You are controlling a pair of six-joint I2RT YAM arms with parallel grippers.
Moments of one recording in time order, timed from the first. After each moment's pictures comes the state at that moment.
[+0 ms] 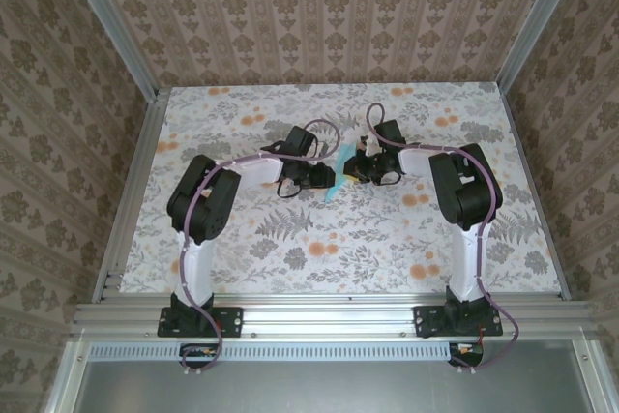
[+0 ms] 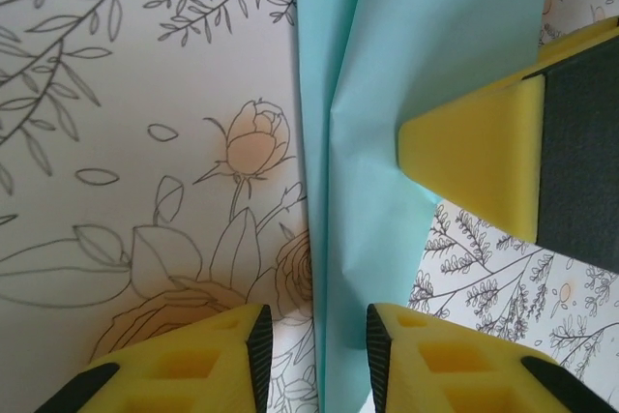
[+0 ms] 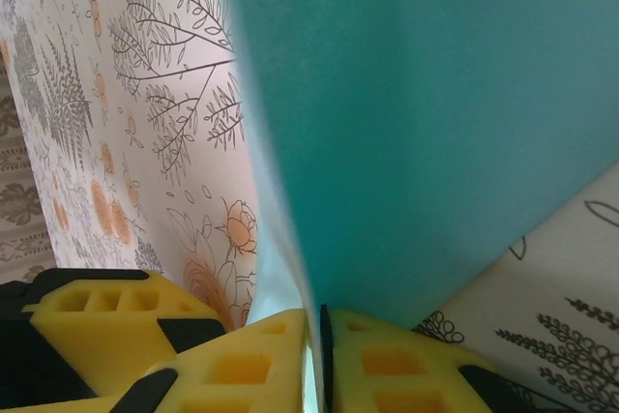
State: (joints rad) left arm -0.63 2.05 1.32 -0.27 0.41 -0.46; right arm 0.26 2.09 1.24 -0.15 -0.64 0.63
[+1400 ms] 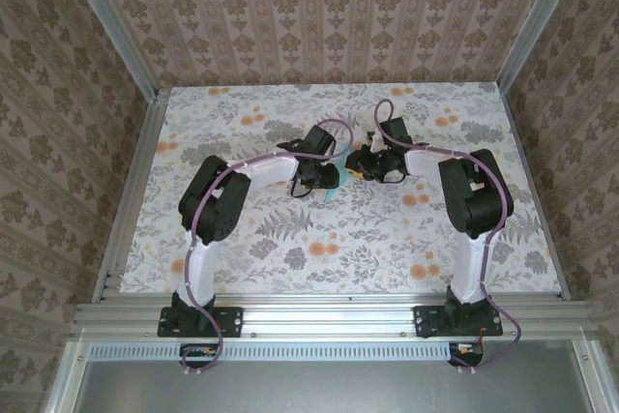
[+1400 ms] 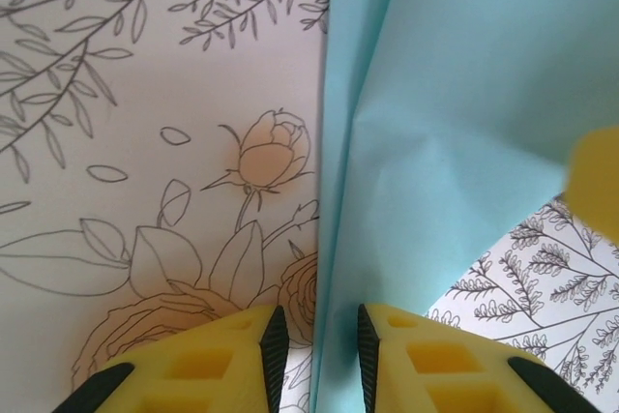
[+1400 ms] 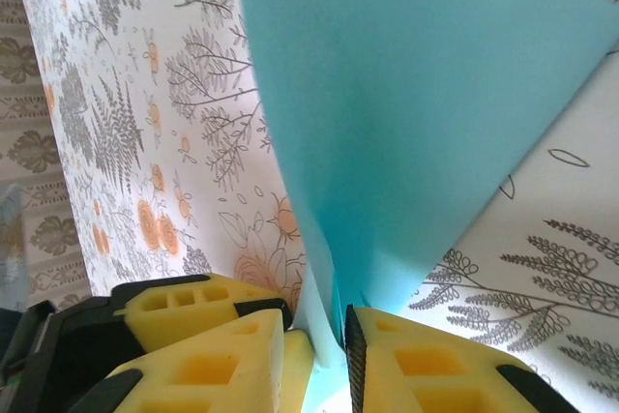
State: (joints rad) left arm -0.71 2.10 1.46 -0.45 0.15 -0.54; right arm 0.25 1.98 1.17 -0.12 -0.59 0.73
